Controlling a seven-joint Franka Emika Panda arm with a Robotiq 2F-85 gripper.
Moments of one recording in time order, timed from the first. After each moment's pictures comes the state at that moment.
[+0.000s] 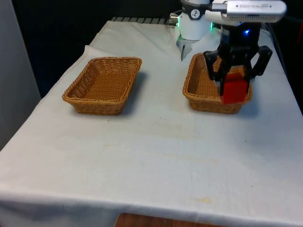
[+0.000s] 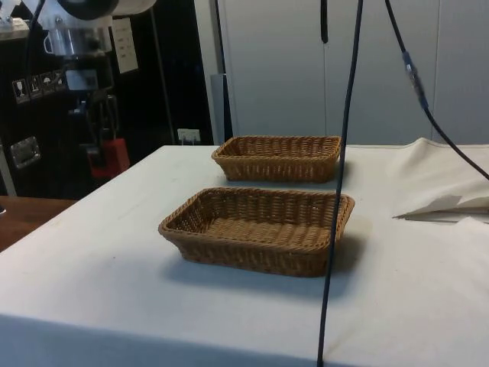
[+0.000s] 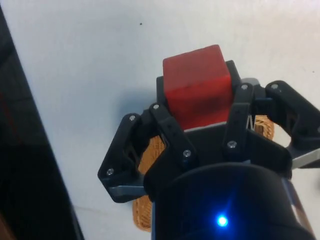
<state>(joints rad) 0.34 0.67 -0.27 -1.41 0.20 2.09 -0.20</state>
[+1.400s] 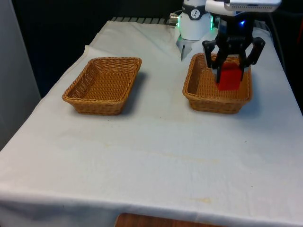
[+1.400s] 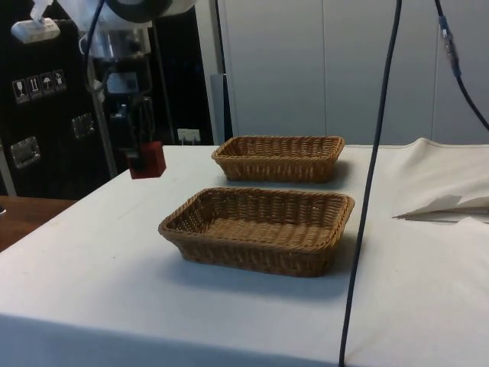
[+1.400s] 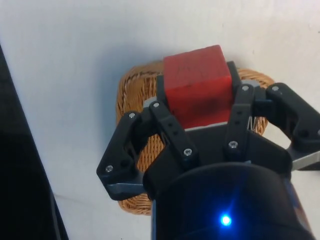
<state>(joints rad) 0.36 0.46 -0.24 -1.77 0.12 2.24 -0.17</state>
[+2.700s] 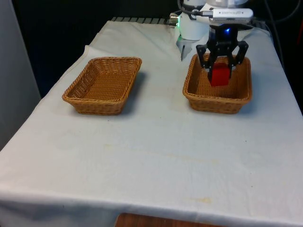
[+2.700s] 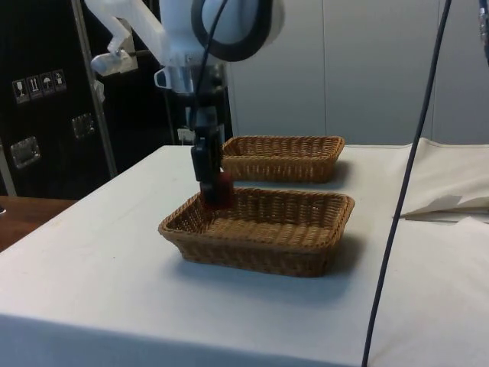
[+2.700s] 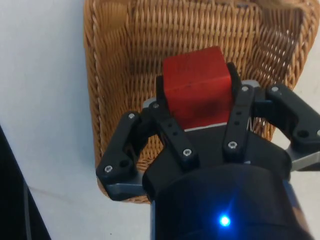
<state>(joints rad) 0.36 0.25 -0.21 -2.26 0.11 2.53 -0.17</state>
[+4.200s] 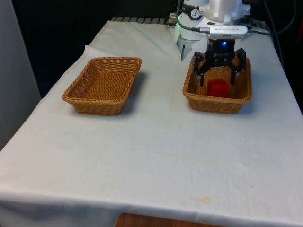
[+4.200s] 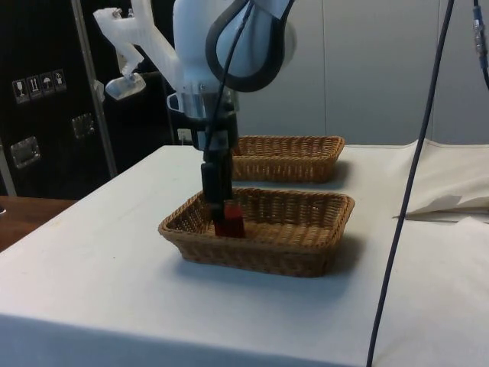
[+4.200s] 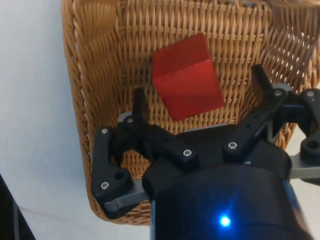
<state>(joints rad) 0.36 0.31 -0.20 -2.30 0.13 2.63 -0.17</state>
